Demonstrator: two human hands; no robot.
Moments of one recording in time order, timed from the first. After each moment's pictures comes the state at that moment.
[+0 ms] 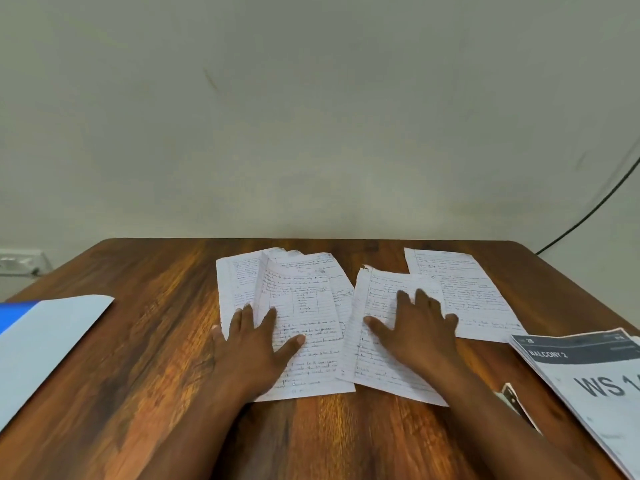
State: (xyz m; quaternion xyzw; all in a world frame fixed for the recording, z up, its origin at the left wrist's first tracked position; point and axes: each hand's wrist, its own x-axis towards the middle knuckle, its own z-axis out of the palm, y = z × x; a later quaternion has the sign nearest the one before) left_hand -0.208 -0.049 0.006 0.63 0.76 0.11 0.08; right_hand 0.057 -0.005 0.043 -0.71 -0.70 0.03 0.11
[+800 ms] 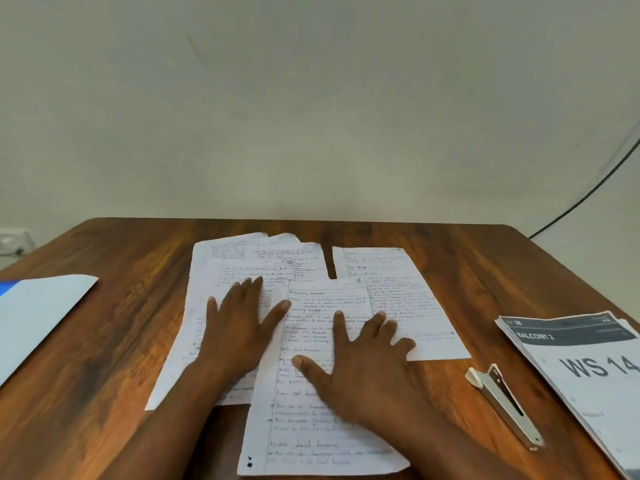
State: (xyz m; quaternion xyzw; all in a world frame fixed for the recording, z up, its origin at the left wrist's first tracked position) left_hand -0.203 -0.046 0.001 0.64 0.73 0.23 0.07; right_hand 0.007 -0.083 0.029 -0.65 -0.75 0.07 -0.06
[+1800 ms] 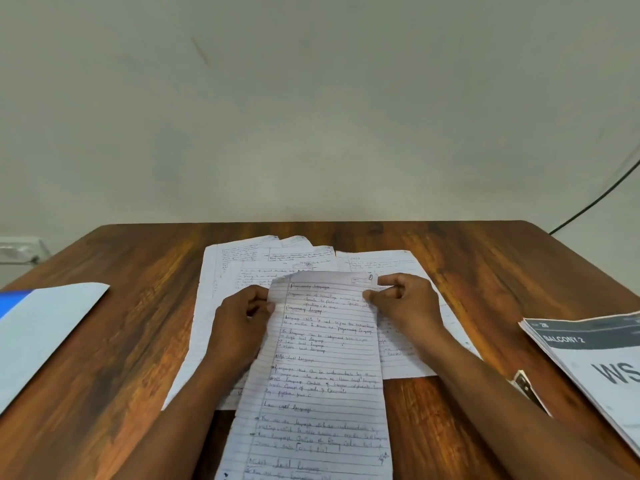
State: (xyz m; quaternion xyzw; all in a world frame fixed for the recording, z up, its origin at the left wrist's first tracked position) left_hand -0.214 -0.044 0.011 0.54 0.63 0.50 0.23; right_hand 0.049 0.010 0.037 -0.62 -0.58 0.33 0.42
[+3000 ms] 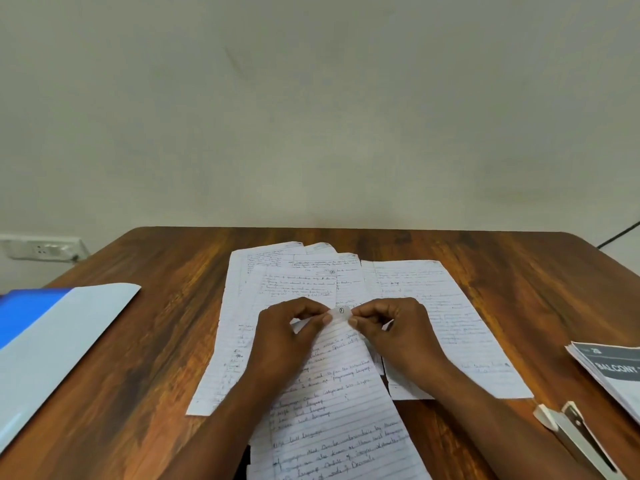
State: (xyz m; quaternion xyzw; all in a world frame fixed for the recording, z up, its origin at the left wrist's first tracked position) left_hand -0.189 -0.046 0.014 0.59 0.60 0.51 0.19; right_hand 0.006 -0.009 0.026 -0.46 -0.70 0.33 0.44
